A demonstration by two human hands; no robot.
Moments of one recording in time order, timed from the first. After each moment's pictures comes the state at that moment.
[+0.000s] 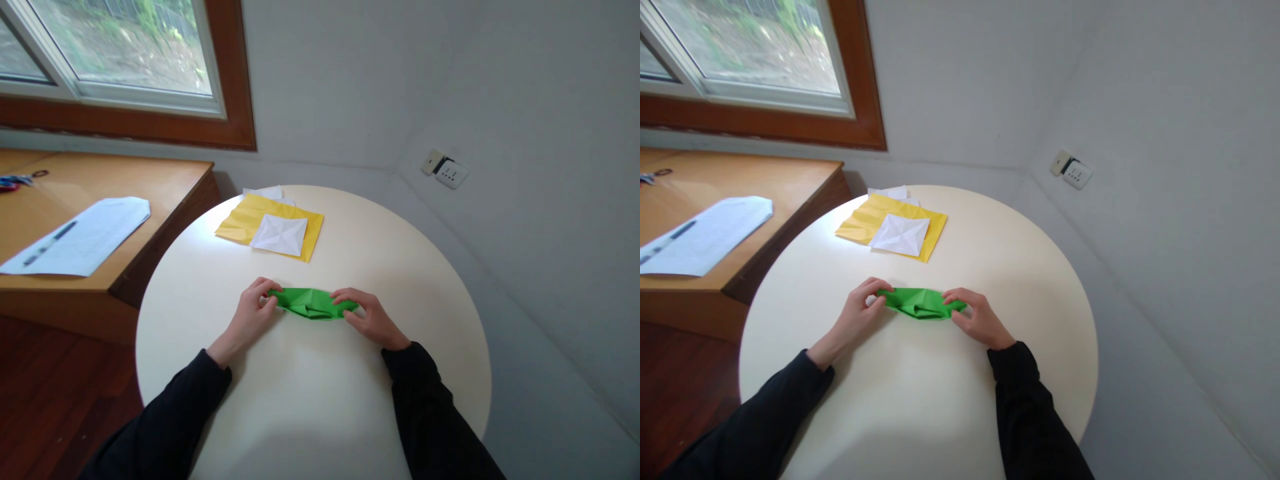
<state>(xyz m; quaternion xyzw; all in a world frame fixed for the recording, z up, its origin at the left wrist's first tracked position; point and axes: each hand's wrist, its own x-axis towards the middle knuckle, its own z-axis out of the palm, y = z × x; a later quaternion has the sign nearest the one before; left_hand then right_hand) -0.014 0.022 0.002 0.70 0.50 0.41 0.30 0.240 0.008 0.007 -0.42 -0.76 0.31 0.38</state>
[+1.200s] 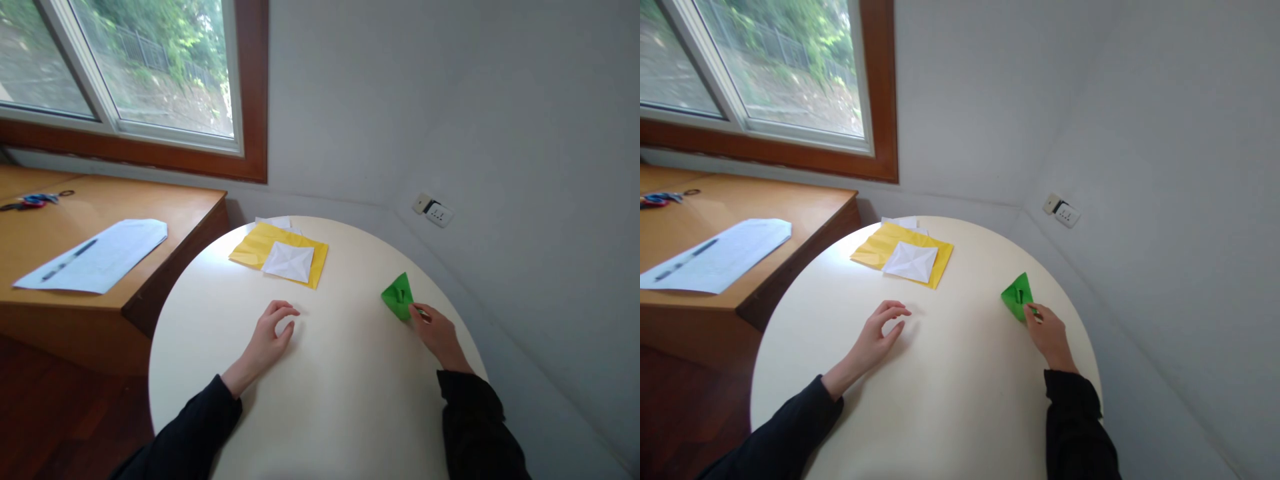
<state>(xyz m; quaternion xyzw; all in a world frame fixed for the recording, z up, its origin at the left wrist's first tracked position) -0.016 0.016 0.006 0.72 0.43 0.46 0.29 0.356 0.032 -0.007 -0.75 -0.56 0.01 0.34</state>
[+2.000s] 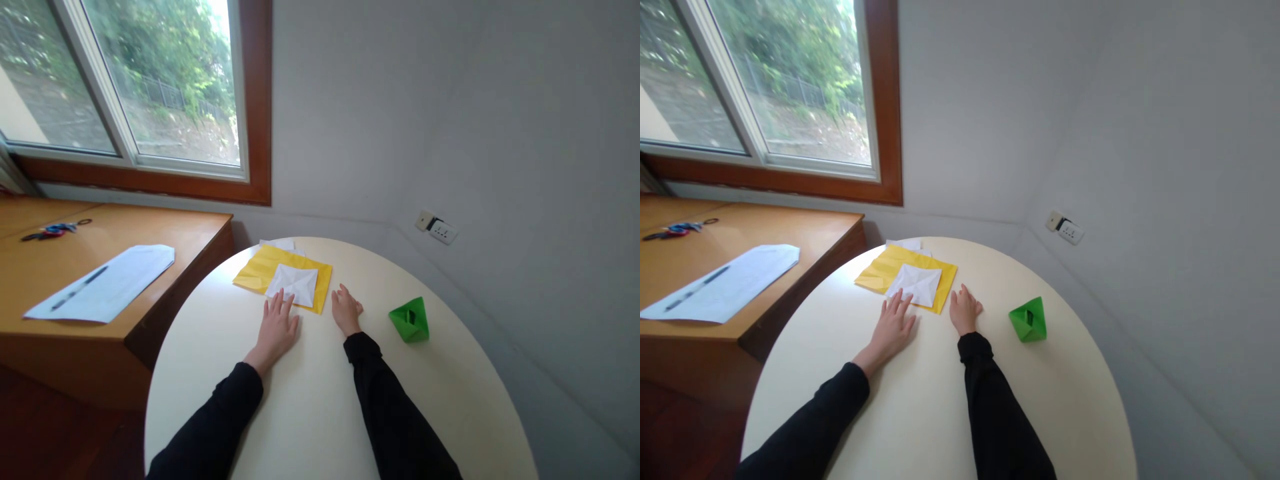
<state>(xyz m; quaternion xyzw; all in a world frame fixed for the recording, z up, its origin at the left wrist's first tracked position) -0.008 0.098 -0.026 0.76 0.59 0.27 0.06 0.183 0.154 -0.038 -0.70 -0.57 0.14 0.42</state>
